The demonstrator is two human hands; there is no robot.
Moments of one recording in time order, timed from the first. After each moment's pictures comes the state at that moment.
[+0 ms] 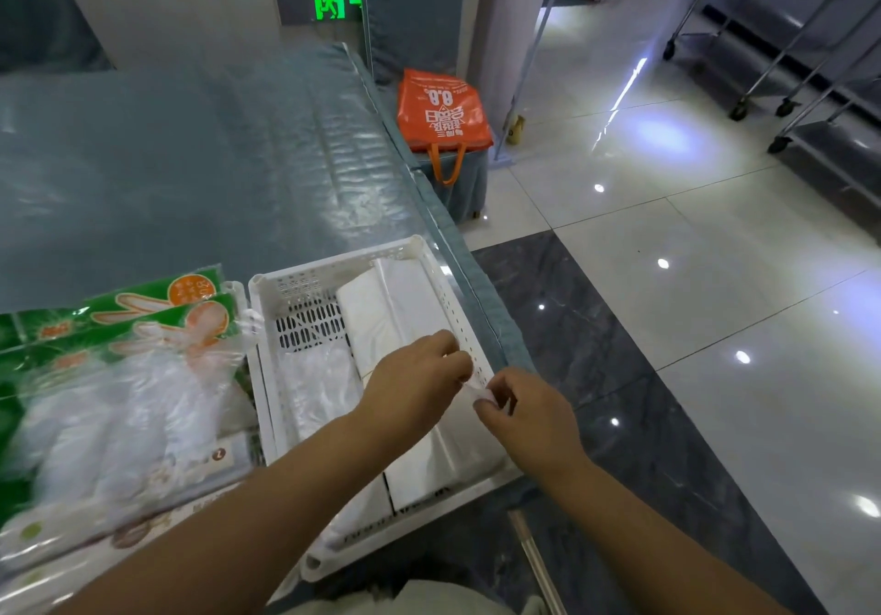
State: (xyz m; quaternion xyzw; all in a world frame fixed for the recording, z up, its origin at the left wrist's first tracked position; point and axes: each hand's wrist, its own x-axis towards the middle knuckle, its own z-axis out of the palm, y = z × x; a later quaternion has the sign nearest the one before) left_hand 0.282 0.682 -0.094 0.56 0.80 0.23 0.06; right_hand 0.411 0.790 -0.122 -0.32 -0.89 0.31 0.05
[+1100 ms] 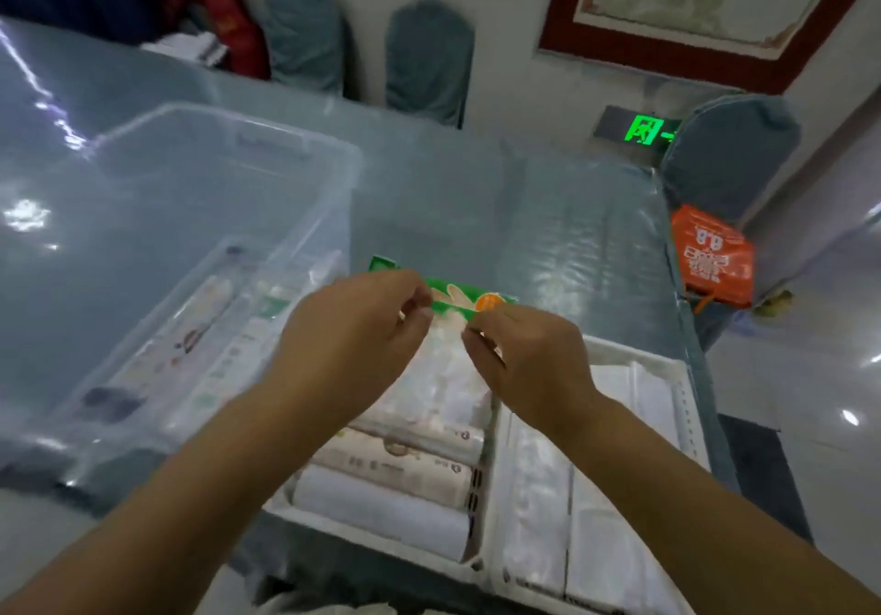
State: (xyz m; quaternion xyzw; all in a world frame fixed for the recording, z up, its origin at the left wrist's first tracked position) left_hand 0.234 0.405 0.051 0.16 0.94 0.26 -0.15; right_hand 0.222 0.595 0.001 0.23 -0.92 0.18 0.27
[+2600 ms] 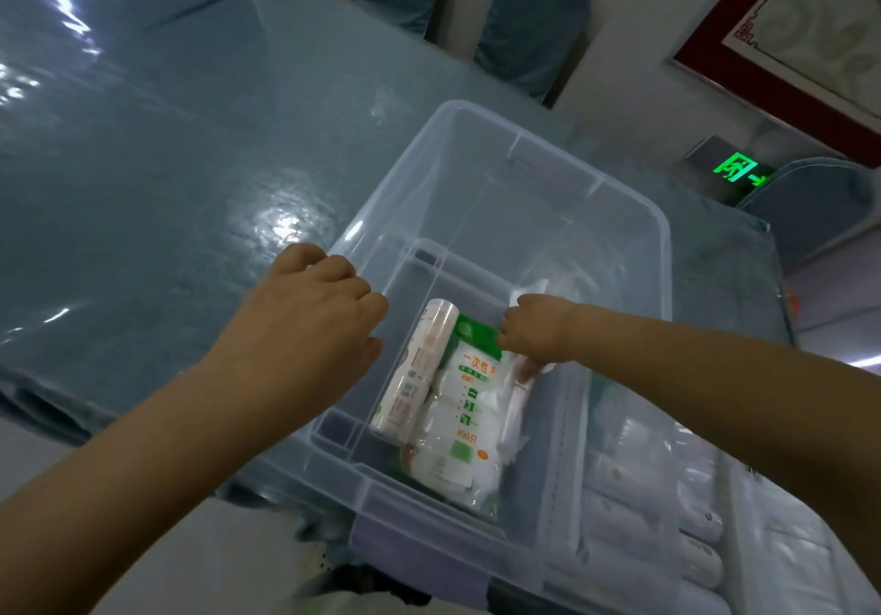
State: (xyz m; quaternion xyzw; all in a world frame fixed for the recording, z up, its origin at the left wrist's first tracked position) left_hand 0.132 -0.034 0.007 0.22 0.97 0.04 -0.04; right_hand 0.015 0.249 -0.054 0.48 -0.73 -0.40 -0.28
